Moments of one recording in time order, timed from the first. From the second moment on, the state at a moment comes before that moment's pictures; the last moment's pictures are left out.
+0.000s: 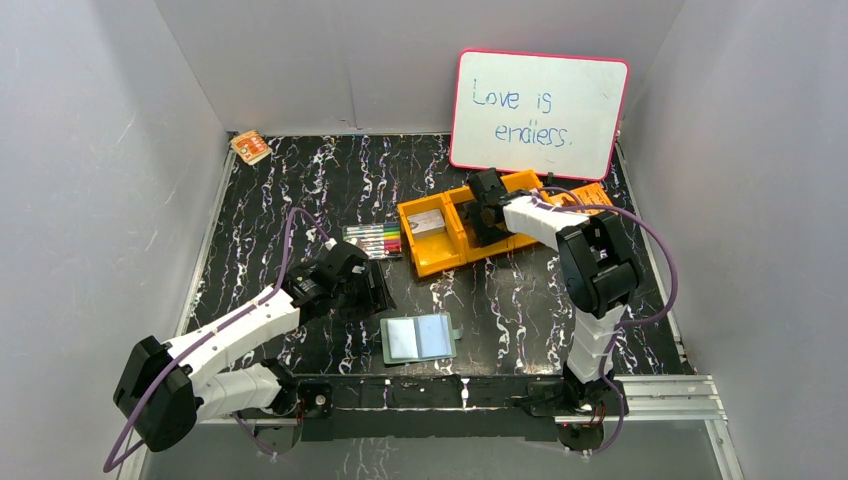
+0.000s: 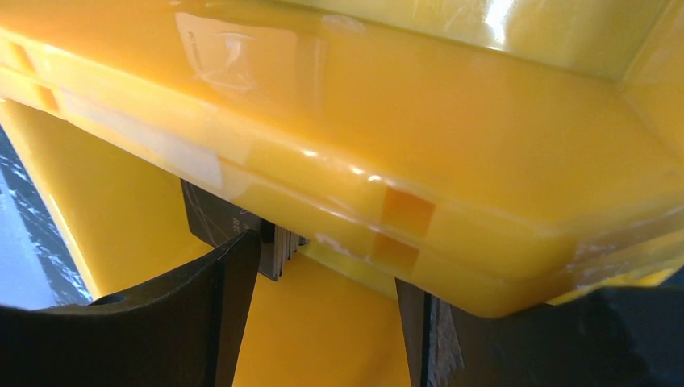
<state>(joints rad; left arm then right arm) -0.73 1.10 0.69 -0.58 0.05 -0.92 0.50 1.89 1.25 -0.45 0.28 1.60</state>
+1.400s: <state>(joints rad) -0.73 1.17 0.75 -0.58 0.02 -0.91 0.38 1.47 1.11 -0.41 0.06 0.90</state>
